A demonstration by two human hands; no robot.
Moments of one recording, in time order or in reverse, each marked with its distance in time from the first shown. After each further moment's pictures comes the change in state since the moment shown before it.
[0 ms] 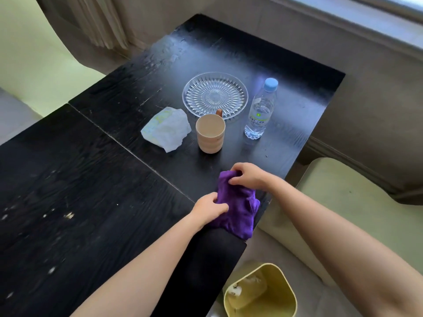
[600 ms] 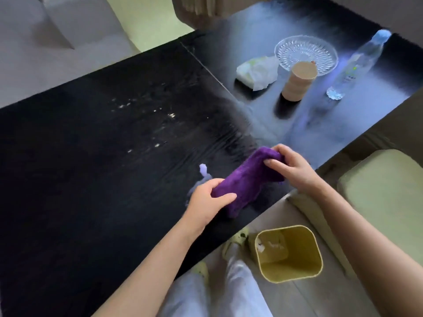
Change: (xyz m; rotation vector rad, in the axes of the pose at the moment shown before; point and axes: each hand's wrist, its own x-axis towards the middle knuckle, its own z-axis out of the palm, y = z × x) left_hand -0.266 -0.172 -0.020 -0.599 0.314 0.160; right_hand -0.180 -0.081 0.150 0.394 0.078 -0.390
